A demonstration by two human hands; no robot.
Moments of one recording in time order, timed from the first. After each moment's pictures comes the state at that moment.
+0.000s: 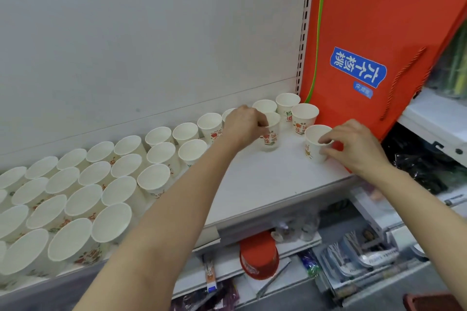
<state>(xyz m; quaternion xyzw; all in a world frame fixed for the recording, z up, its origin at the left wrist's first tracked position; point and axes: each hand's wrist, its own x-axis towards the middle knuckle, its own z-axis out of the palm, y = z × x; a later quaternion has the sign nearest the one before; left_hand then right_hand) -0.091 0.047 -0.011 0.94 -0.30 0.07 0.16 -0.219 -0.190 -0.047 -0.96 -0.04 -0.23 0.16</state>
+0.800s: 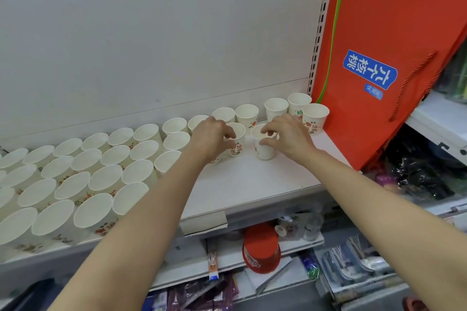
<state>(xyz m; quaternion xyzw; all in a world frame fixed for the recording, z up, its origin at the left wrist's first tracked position) -0.121 0.151 -0.020 0.96 -0.23 0.09 0.11 -0.154 -0.070 -0.040 -0.95 -0.14 -0.20 0.21</state>
